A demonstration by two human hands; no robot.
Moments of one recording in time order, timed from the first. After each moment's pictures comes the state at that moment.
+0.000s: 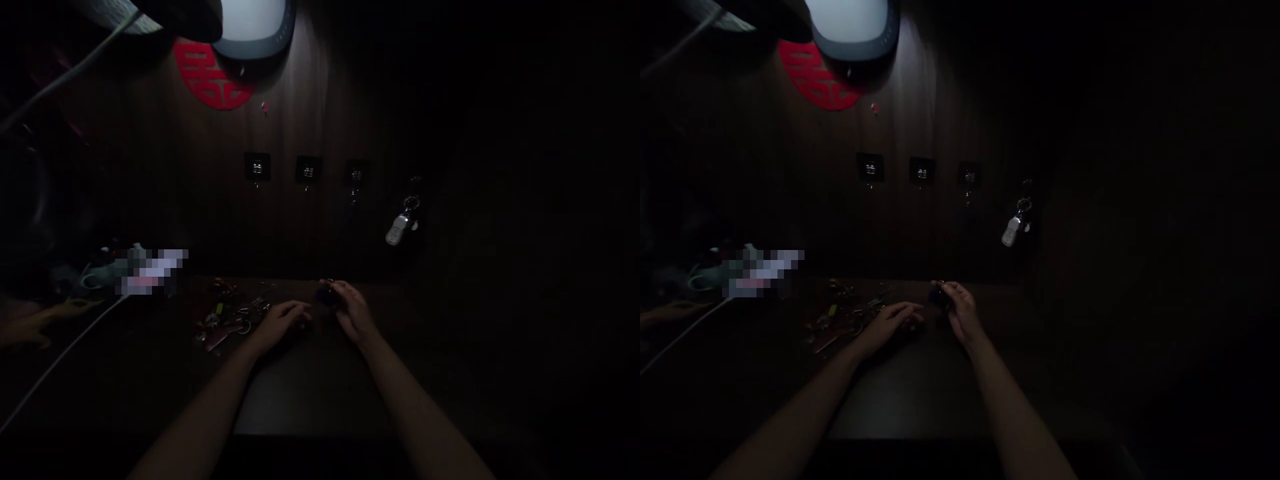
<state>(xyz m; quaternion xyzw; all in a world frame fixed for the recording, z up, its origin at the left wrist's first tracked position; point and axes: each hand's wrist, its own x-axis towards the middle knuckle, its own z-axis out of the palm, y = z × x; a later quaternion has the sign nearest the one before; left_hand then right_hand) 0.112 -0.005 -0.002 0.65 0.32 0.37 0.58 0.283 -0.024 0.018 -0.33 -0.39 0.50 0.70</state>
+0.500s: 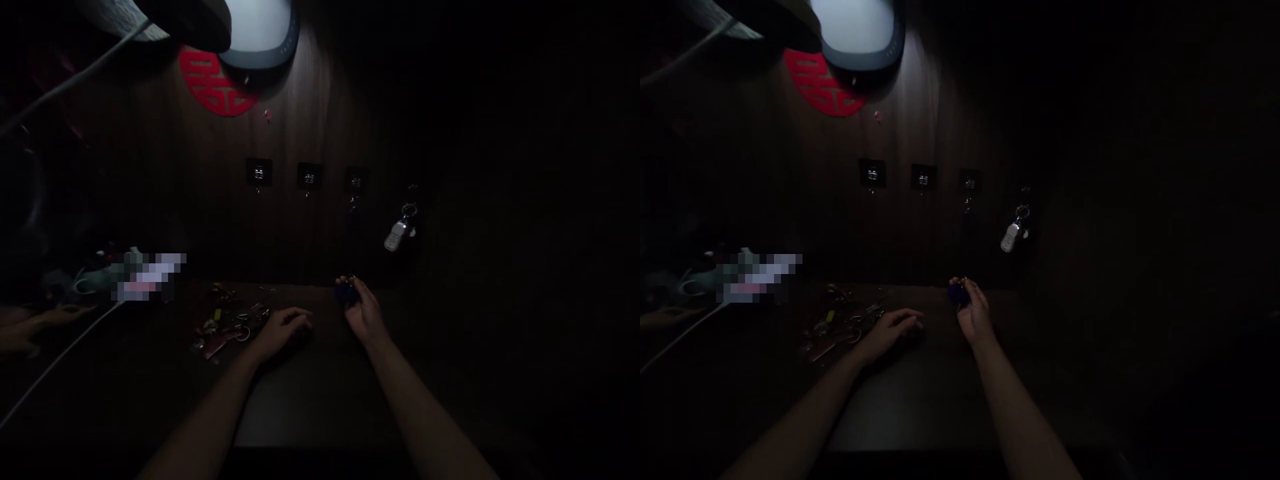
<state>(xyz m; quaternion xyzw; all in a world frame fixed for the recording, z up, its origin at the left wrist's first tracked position) 0.111 0.004 -0.014 0.69 0.31 0.36 0.54 0.302 -0.013 0.021 -0.28 -0.28 0.47 0.79</state>
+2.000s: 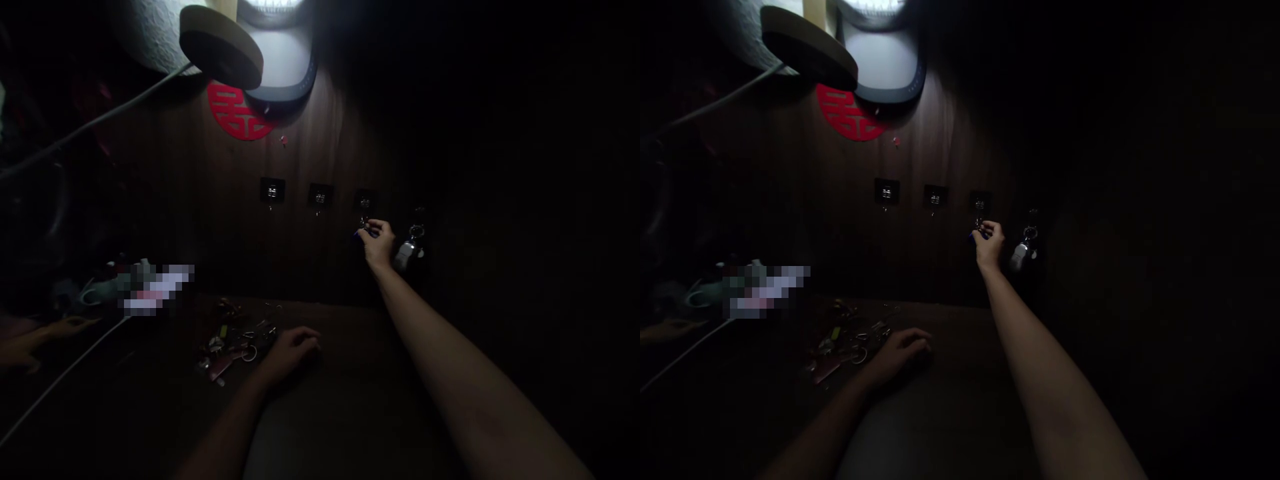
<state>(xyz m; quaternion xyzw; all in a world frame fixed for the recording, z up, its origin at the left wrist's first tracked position) 0.110 0.002 -0.011 0.69 0.30 0.38 0.54 0.333 0.090 0.159 -0.45 -0.47 -0.02 0.76</state>
